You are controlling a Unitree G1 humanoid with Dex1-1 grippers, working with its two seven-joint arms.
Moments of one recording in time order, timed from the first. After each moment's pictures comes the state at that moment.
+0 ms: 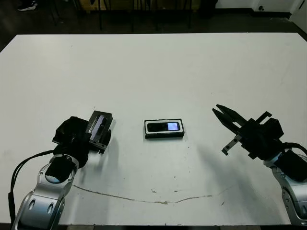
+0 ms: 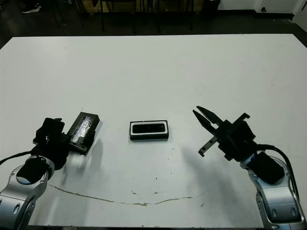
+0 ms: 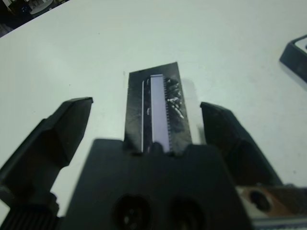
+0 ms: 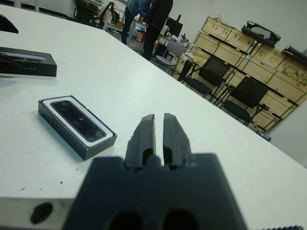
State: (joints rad) left arm 0.11 0.40 -0.08 -0.55 0.01 0.75 -0.16; right arm 0.06 -0.55 -0.04 -0.26 0.14 -0.08 0.57
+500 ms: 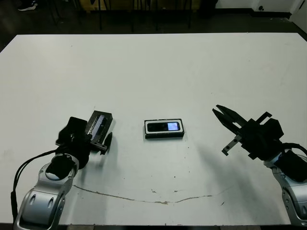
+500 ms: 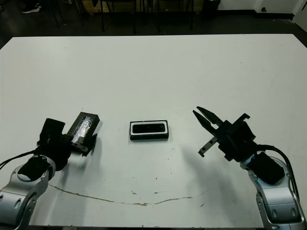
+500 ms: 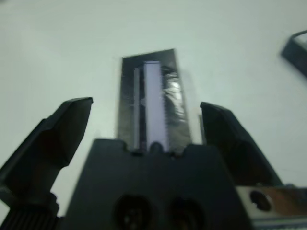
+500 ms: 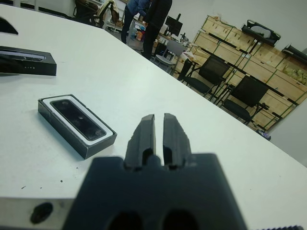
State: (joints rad) left arm 0.11 0.37 -0.09 -0.51 0.08 0.73 -0.08; right arm 0.06 -0.55 -0.04 -0.26 0.14 -0.08 0.57
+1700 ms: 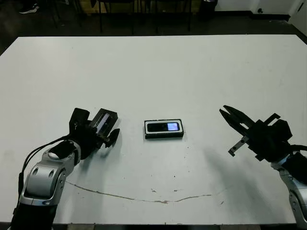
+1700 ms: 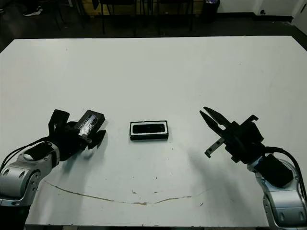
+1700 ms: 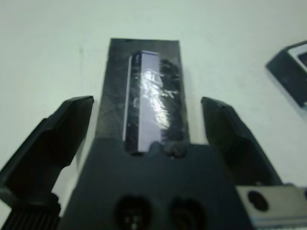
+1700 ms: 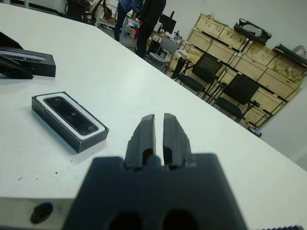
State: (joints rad) left arm -0.08 0.38 -0.02 -0.23 -0.16 0.81 -0.30; right arm 0.09 -0.57 -0.09 -0.29 0.16 -0.06 0.57
